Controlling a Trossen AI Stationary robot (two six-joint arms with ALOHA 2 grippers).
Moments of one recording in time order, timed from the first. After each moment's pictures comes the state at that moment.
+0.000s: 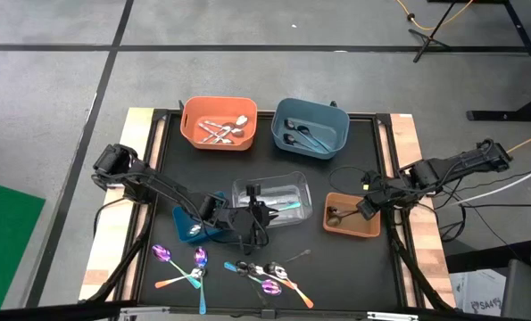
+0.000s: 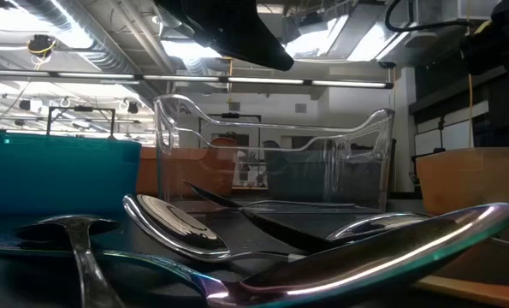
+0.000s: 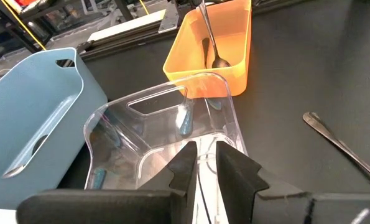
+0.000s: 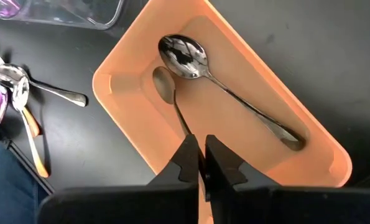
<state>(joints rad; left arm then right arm) -0.35 1.72 1.10 0.04 -0.56 0.03 0.34 0.76 0.69 -1.09 0.00 1.26</state>
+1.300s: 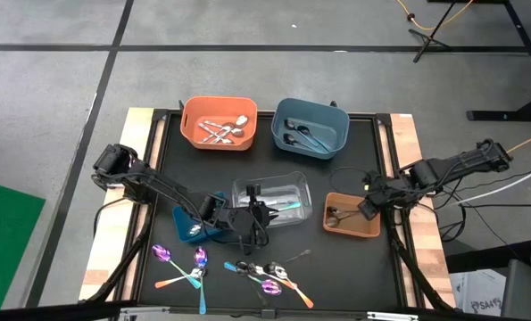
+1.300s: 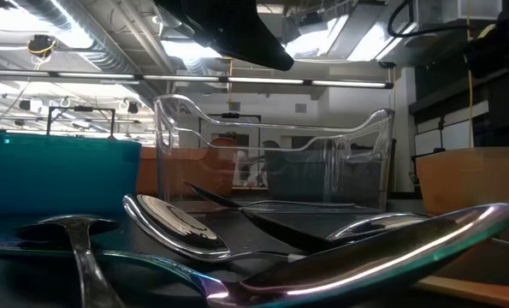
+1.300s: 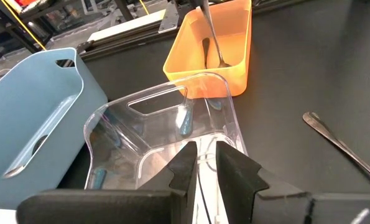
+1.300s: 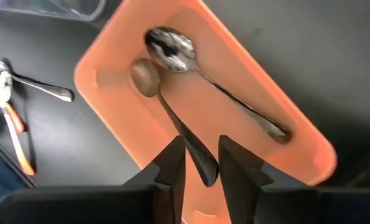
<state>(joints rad) -0.35 1.72 1.10 0.04 -0.56 0.03 0.34 0.75 0.69 -1.13 -0.01 1.26</state>
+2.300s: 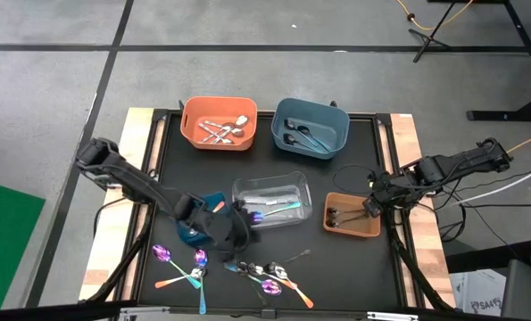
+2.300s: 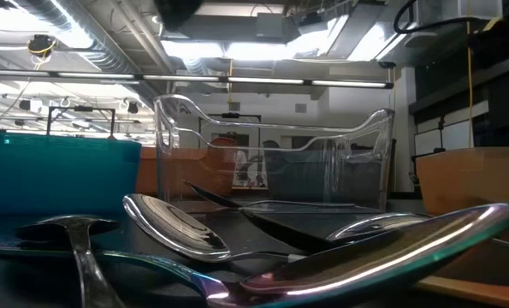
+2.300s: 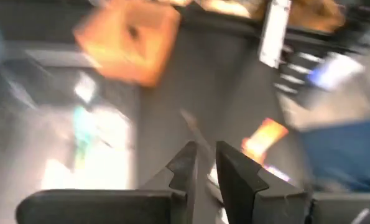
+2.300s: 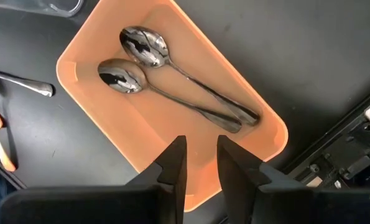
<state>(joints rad) -0.45 1.54 1.10 -0.15 -0.29 -0.45 0.34 0.74 0.77 -1.28 0.00 1.25</state>
